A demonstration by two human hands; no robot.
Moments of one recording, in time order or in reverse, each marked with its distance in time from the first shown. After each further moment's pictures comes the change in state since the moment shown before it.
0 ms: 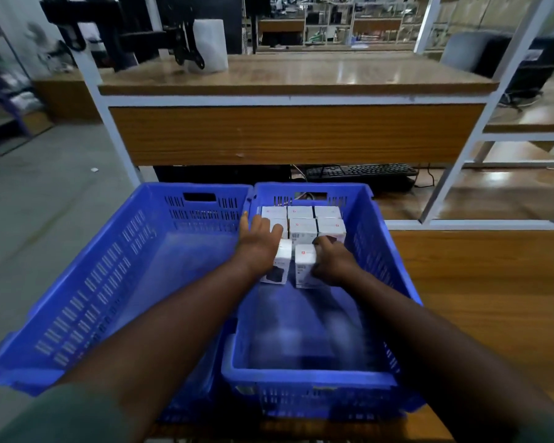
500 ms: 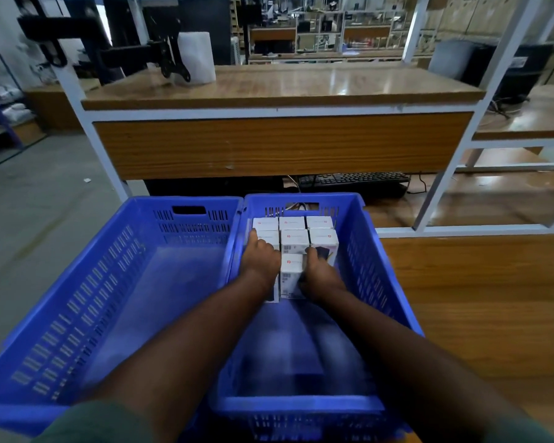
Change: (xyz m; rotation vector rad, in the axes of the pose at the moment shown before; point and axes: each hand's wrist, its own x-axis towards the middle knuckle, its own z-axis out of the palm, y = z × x) left_hand 0.021 0.027 0.000 0.253 -0.199 0.051; right_hand 0.010 -0.001 0.026 0.028 0.049 0.008
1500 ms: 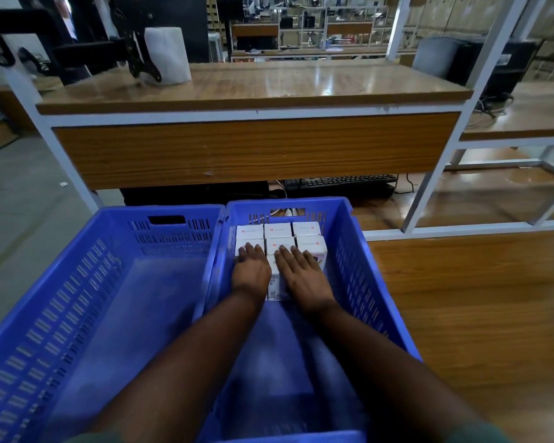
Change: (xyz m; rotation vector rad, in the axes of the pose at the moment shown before) left_hand 0.038 0.024 0.029 -0.152 -0.016 -0.140; right_hand 0.029 0.017 0.013 -0.516 0.050 -0.395
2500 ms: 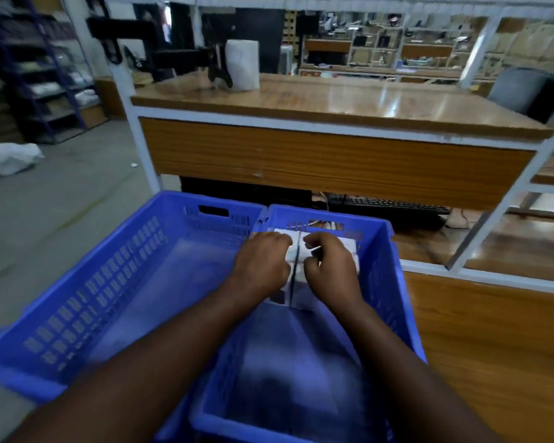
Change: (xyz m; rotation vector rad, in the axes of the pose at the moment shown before) left_hand -0.065 -0.053 -0.085 -0.518 0.310 -0.040; right_hand -0.006 -0.018 -0.098 0.835 0.460 0.176
